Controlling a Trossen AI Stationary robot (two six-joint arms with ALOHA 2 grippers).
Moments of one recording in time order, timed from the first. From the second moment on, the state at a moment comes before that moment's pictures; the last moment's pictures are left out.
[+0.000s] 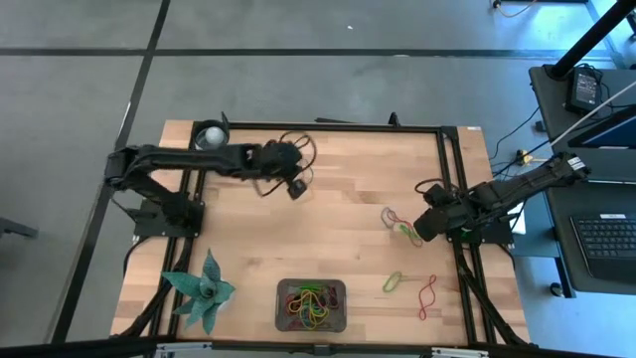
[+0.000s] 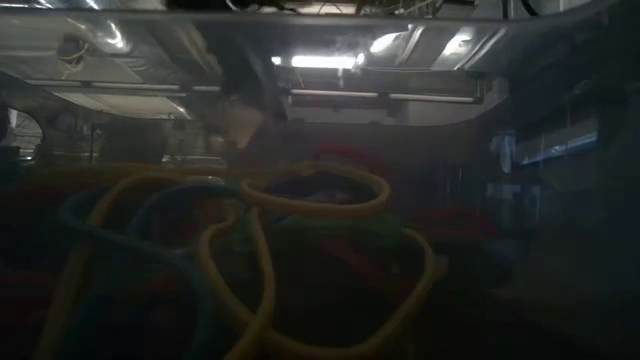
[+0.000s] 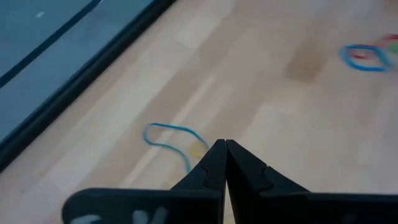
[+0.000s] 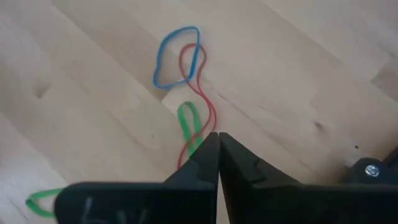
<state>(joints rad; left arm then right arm) 0.20 1.45 1.11 -0.49 -0.29 -0.33 0.37 0.76 0.59 -1.09 0.31 1.22</state>
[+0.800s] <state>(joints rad) 0.59 1.97 1.56 -0.78 0.07 -0.42 0.38 0.74 0.59 -1.08 0.42 1.38</state>
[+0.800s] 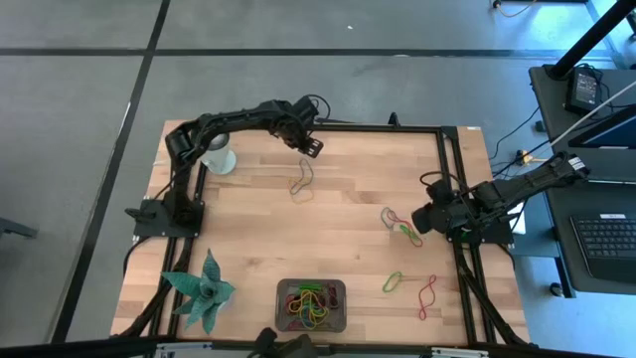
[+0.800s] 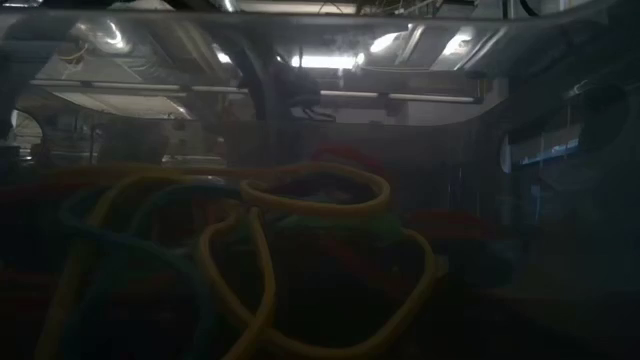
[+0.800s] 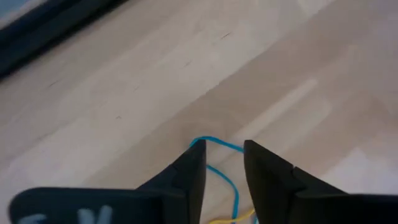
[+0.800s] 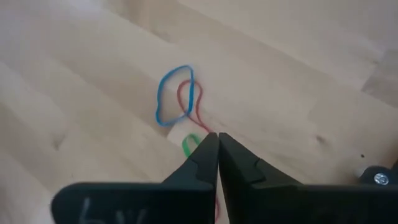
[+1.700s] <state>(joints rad) 0.51 2.03 1.56 -0.81 -0.09 -0.22 0.38 0.74 0.59 -1.06 0.46 1.41</state>
